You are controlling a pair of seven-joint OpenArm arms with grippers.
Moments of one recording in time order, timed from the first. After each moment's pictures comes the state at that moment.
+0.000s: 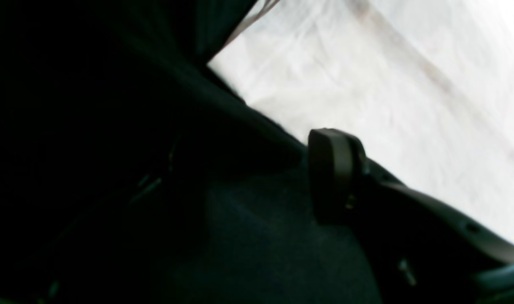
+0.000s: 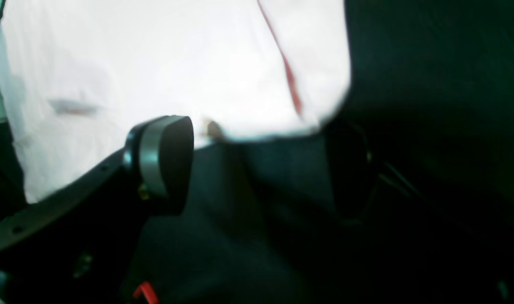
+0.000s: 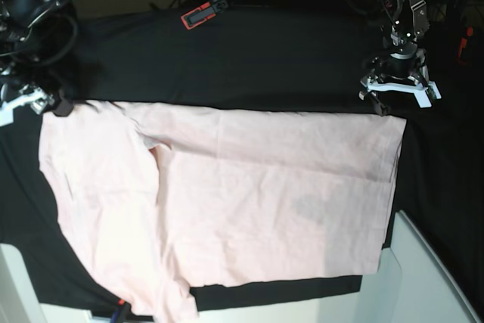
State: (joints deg) left arm 17.7 -9.7 -17.5 75.5 -30.7 0.7 6.3; right arm 5.8 5.7 61.6 58.8 23.4 41.2 -62.2
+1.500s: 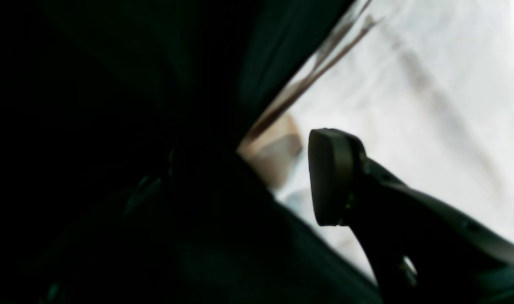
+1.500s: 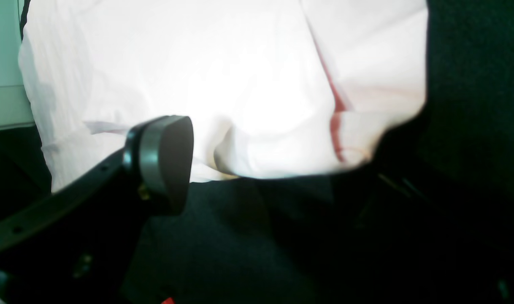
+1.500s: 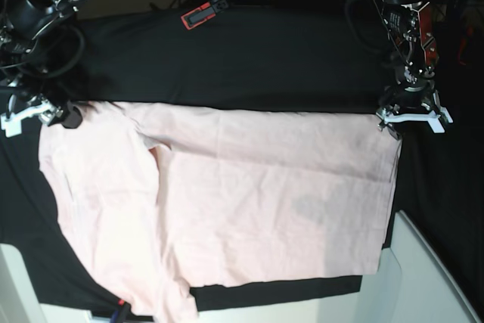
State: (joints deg) left arm 4.8 -11.7 -21.8 62.7 -30.7 0.8 6.6; right arm 8.3 4.9 61.1 57.0 23.2 41.0 -62.3
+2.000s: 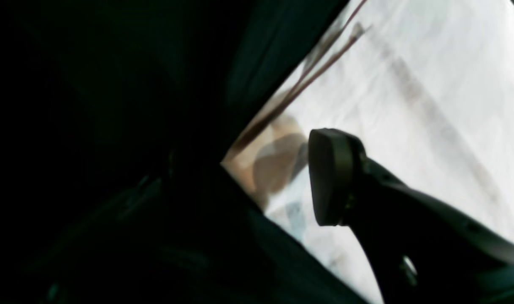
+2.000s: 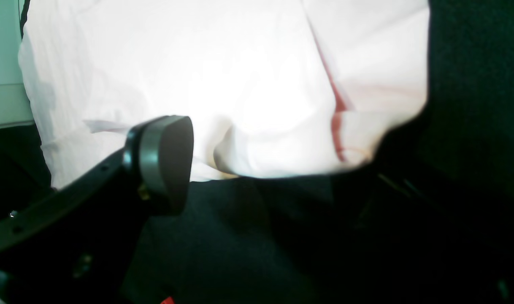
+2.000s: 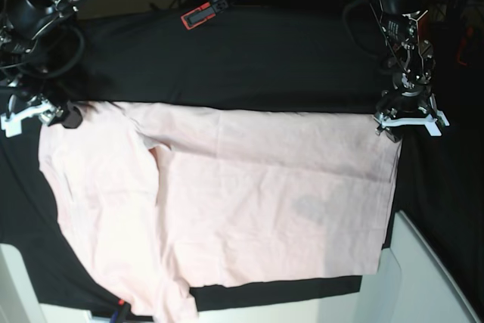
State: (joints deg) left arm 1.3 -11.8 -21.8 55.7 -30.5 0.2 5.0; right arm 8.3 5.0 61.1 57.0 23.2 41.0 -62.3
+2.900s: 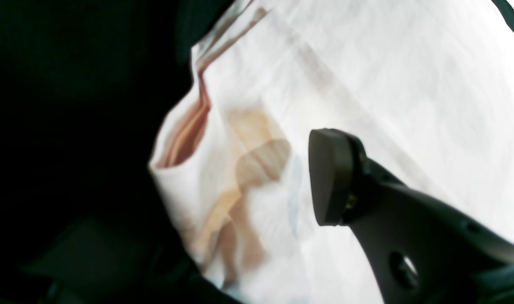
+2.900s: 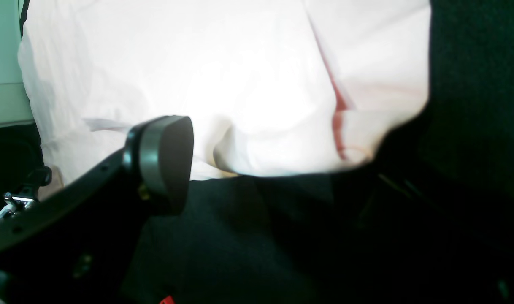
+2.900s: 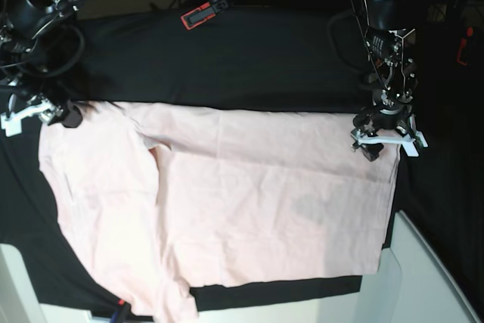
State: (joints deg) left arm -2.9 -10.0 -14.7 52.9 -30.2 0.5 3.6; right arm 8.1 5.0 61.1 57.0 23.5 41.0 -62.3
